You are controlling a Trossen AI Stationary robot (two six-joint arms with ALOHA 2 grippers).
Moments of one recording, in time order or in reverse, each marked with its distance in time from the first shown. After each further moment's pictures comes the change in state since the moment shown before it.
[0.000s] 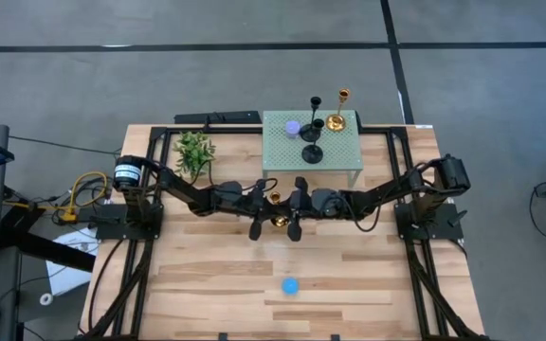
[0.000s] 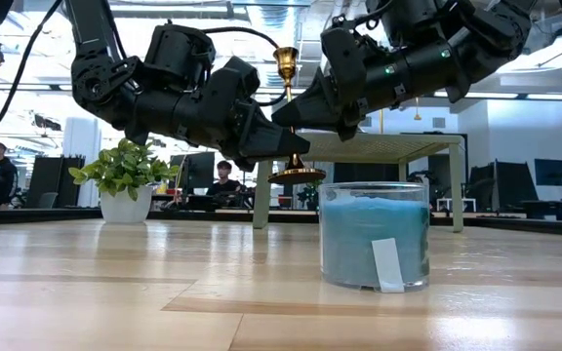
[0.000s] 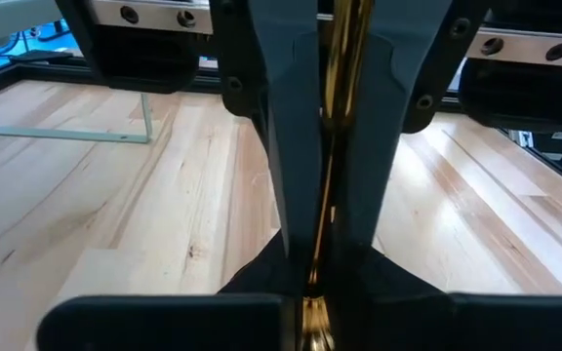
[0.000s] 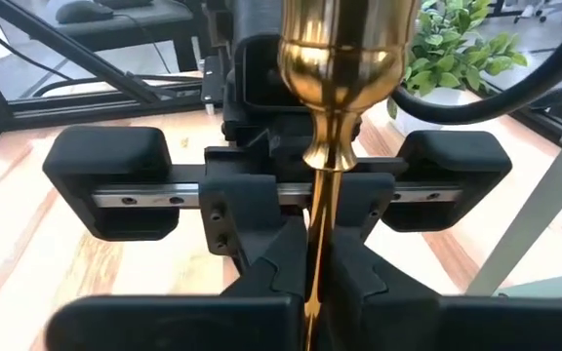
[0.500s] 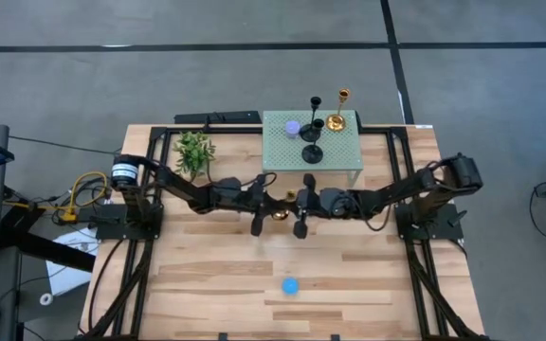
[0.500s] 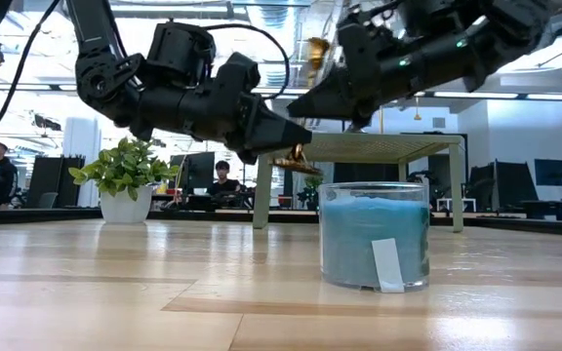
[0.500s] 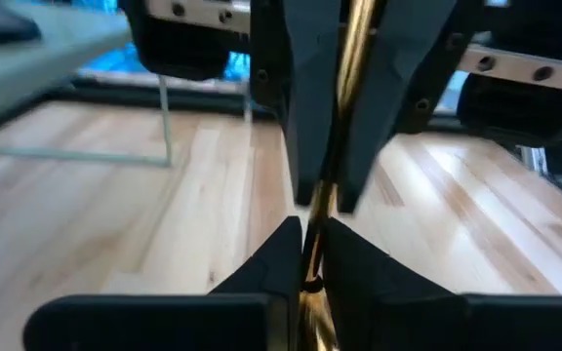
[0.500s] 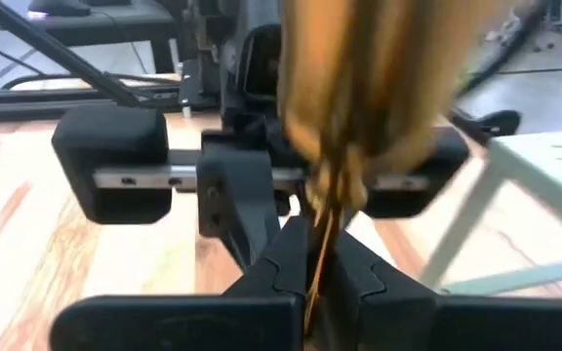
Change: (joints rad) left arm 0.017 -0.017 -0.006 -0.011 -0.005 -0.004; right arm 0.007 -0.093 -0.052 -0.032 0.087 -0.059
